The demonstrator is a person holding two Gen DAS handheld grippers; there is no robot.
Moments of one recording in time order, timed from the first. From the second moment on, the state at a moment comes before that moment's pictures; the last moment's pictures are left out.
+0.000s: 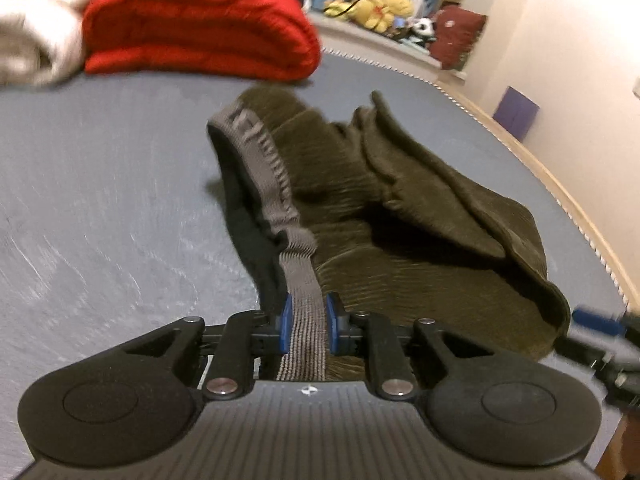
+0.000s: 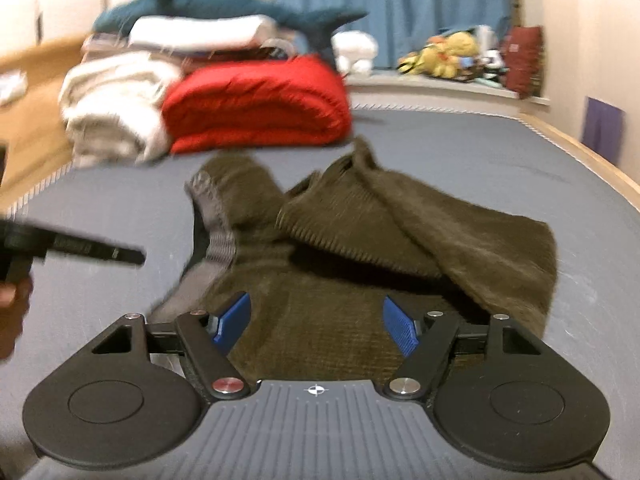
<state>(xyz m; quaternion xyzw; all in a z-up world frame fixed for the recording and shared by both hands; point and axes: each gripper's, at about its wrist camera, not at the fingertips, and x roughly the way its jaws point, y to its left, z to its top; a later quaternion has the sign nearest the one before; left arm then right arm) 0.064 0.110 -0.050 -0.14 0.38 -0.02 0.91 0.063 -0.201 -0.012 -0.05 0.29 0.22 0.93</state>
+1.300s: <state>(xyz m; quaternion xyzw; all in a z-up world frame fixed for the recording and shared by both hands) 0.068 0.111 -0.064 -0.14 0.35 -0.05 0.93 0.056 -0.124 -0.073 -0.26 0.31 0.37 0.84</state>
